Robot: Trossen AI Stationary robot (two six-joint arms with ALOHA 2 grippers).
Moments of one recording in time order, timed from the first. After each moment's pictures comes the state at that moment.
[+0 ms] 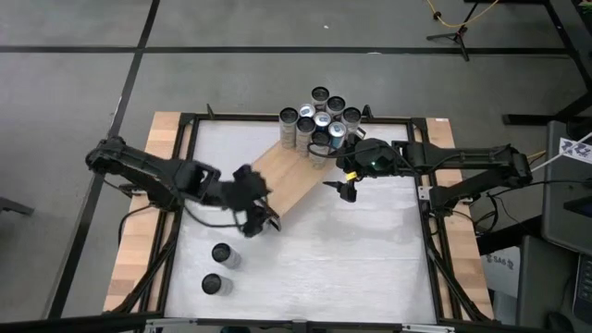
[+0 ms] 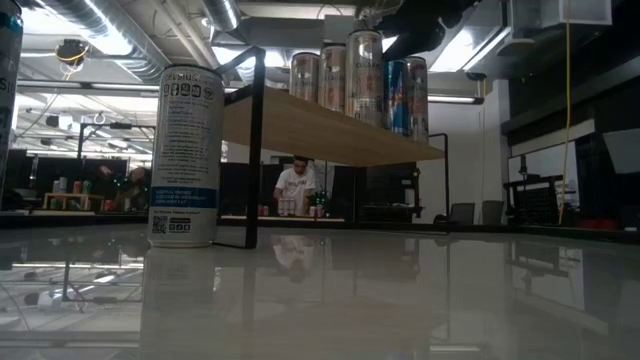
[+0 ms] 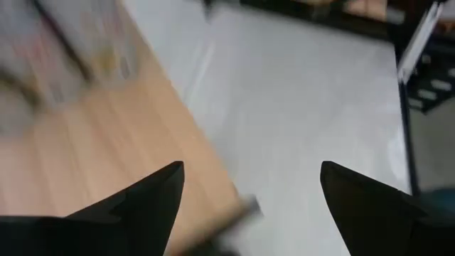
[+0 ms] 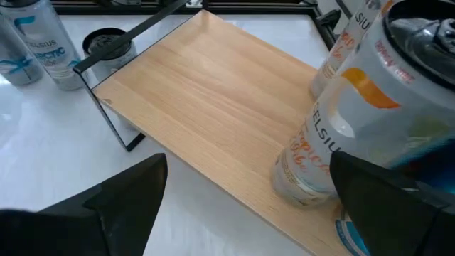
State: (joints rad) left arm -0.30 1.39 1.41 -0.79 -0.36 -0.48; right arm -0.02 1.29 1.19 -0.53 0.14 -0.01
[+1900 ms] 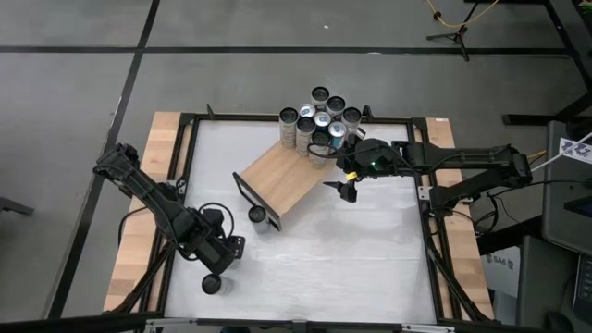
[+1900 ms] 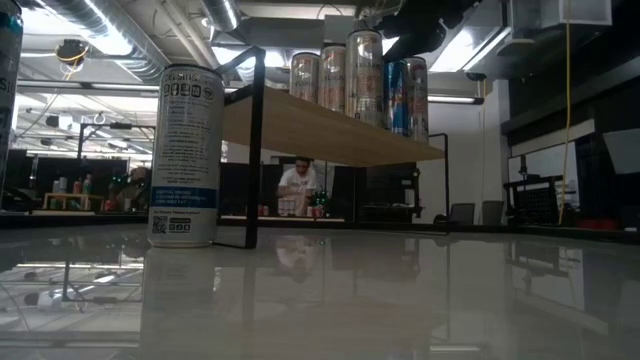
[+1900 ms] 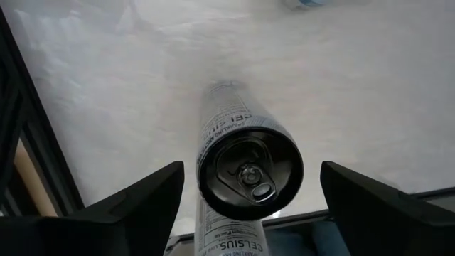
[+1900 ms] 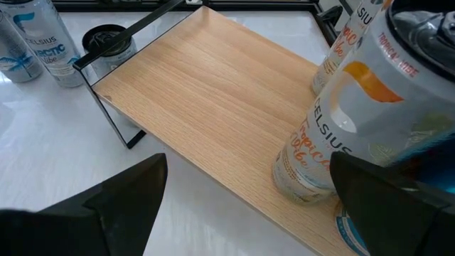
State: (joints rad) left arm -0.65 1.52 1.41 -1.30 -0.07 -2.14; right arm -0.02 1.29 1.19 -0.54 0.14 -0.01
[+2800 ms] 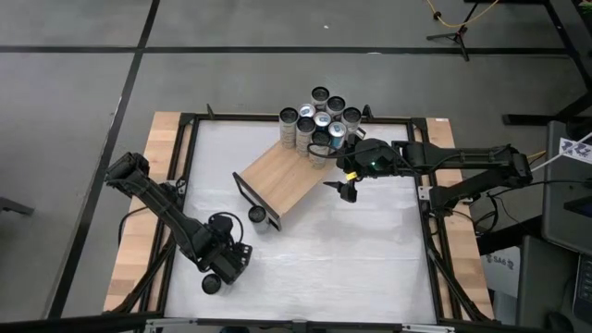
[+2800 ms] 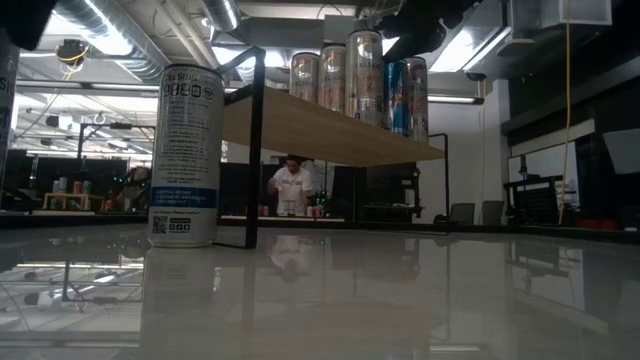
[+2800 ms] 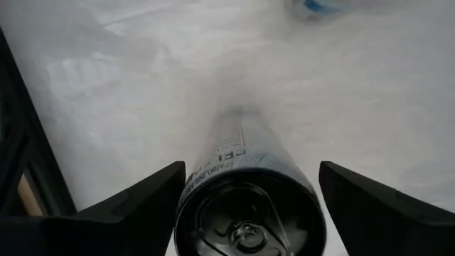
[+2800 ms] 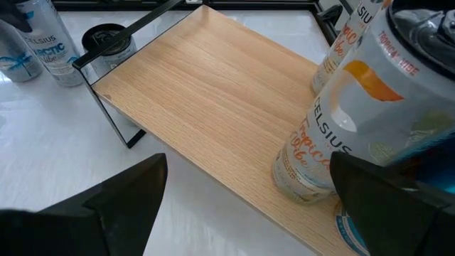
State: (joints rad) left arm -0.66 1.66 1.41 -1.31 -0.11 -2.06; right arm -0.02 1.29 1.19 -0.54 0.14 0.00
